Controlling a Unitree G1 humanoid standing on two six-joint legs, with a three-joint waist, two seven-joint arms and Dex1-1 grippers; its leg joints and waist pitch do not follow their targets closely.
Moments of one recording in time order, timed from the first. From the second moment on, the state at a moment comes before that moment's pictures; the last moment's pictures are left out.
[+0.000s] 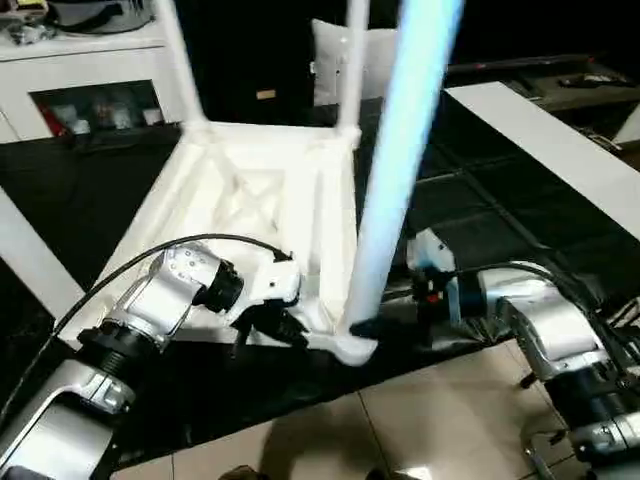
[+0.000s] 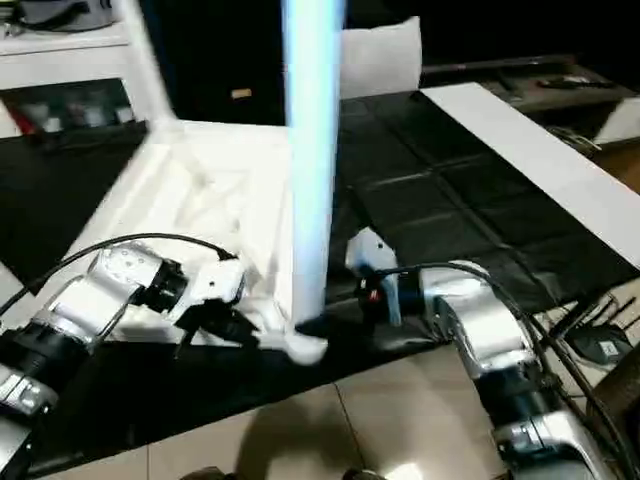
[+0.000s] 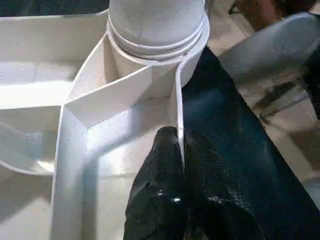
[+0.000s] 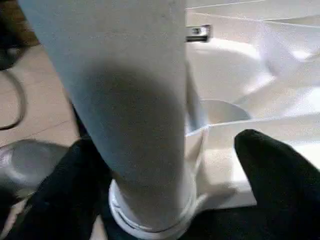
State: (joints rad) left arm -0.64 0.49 -0.44 0.46 0.04 0.08 -1.49; right arm -0.47 -0.45 0.23 0.27 0.22 0.27 1.33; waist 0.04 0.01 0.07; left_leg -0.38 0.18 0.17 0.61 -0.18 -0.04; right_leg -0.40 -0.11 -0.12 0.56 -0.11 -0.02
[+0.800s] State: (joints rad) left arm -0.68 0.47 -0.43 0.51 0.02 0.06 -1.52; right arm -0.50 -0.43 0.26 0.31 0.27 0.38 1.42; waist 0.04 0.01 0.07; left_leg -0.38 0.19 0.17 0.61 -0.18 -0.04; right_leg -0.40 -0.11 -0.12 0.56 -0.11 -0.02
